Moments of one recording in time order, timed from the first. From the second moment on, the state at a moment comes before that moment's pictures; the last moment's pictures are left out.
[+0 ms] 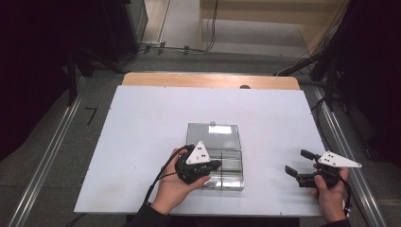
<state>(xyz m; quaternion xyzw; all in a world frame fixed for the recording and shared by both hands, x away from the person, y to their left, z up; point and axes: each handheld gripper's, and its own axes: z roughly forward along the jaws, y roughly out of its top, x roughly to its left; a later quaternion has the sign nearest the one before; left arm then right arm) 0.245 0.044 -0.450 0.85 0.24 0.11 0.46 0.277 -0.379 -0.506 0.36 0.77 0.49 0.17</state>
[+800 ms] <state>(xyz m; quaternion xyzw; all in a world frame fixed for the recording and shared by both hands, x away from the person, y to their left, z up) 0.247 0.032 -0.454 0.85 0.23 0.09 0.46 0.277 -0.379 -0.506 0.36 0.77 0.49 0.17</state>
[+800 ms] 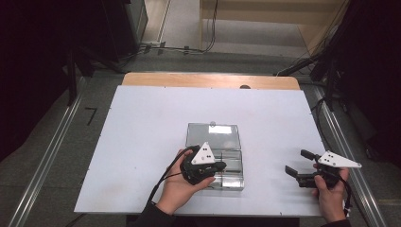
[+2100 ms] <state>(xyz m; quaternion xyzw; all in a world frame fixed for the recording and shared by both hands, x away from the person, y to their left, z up) 0.248 0.003 -0.469 0.87 0.22 0.05 0.45 0.277 -0.379 -0.506 0.36 0.77 0.49 0.17</state>
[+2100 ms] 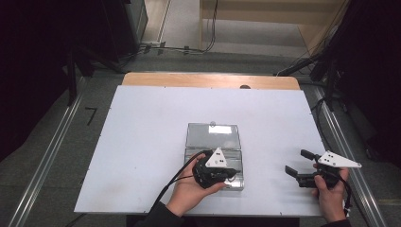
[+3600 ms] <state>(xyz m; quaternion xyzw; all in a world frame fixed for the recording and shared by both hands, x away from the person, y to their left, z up) 0.268 0.050 -0.453 0.81 0.27 0.02 0.52 0.276 -0.377 -0.506 0.36 0.77 0.49 0.18</state>
